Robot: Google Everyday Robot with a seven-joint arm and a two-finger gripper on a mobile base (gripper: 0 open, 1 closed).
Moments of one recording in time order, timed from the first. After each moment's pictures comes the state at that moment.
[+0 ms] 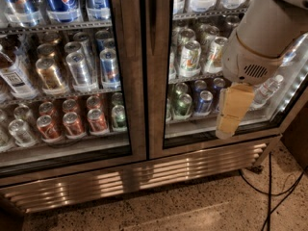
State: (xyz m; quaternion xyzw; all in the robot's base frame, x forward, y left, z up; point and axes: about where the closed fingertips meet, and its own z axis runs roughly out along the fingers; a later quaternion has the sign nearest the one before) arm 0.460 -0.148 0.916 -0.64 0.75 0.01 0.12
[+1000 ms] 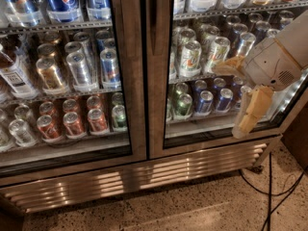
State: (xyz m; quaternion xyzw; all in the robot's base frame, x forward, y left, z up) arm 0.465 -0.158 0.902 -0.67 0.67 0.22 0.24
